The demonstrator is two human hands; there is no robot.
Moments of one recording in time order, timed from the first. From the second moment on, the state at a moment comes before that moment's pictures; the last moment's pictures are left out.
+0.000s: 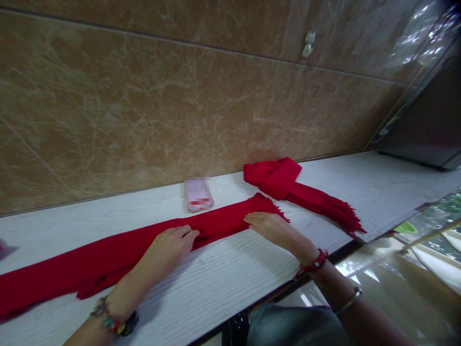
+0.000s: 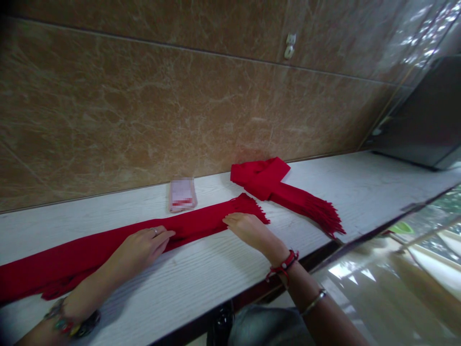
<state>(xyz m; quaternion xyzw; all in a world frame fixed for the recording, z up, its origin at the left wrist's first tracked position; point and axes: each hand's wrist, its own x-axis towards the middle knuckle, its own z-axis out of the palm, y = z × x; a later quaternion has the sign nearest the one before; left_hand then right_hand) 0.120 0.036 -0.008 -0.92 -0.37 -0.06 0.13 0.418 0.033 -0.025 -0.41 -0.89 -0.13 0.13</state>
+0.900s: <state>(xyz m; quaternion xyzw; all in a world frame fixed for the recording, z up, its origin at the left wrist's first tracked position) 0.129 0.038 0.019 -0.93 -0.36 0.01 0.07 0.428 0.040 -0.002 -0.47 -0.87 0.05 0.15</state>
